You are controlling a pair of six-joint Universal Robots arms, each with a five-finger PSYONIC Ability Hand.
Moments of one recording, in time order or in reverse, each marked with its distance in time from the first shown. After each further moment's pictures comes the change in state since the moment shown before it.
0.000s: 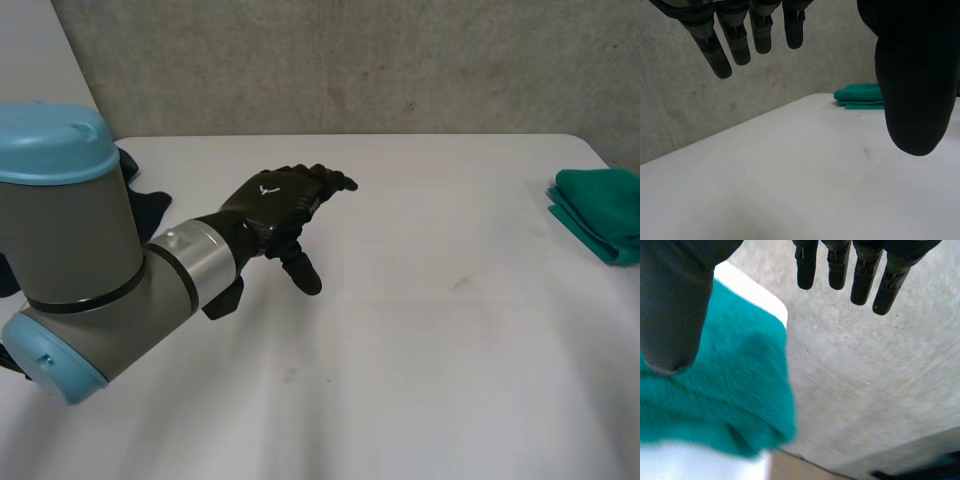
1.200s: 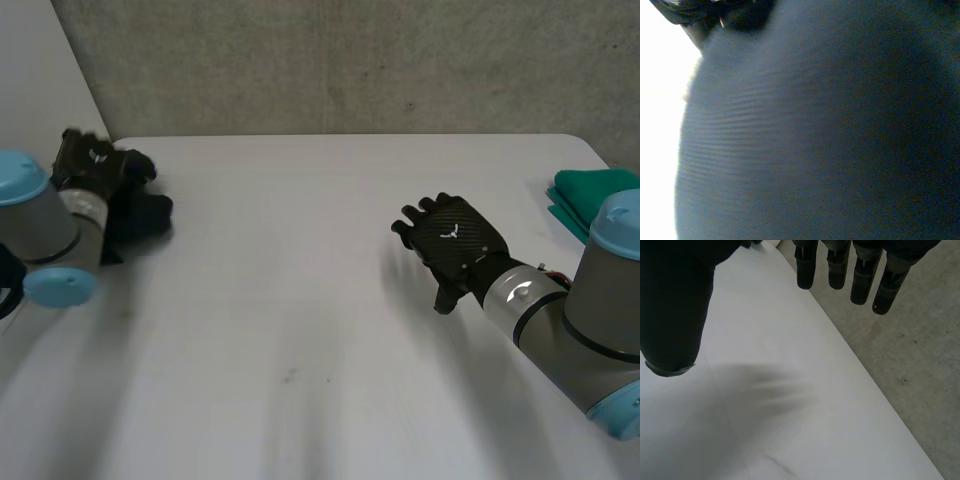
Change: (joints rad) left arm 0.437 -0.376 0.139 0.535 -0.306 0.850; right arm 0.591 -0.775 1.410 -0.641 -0.252 -0.100; left_hand 0.897 0.984 0.942 0.978 0.912; right_hand 0.000 0.000 -0.001 0.000 -0.008
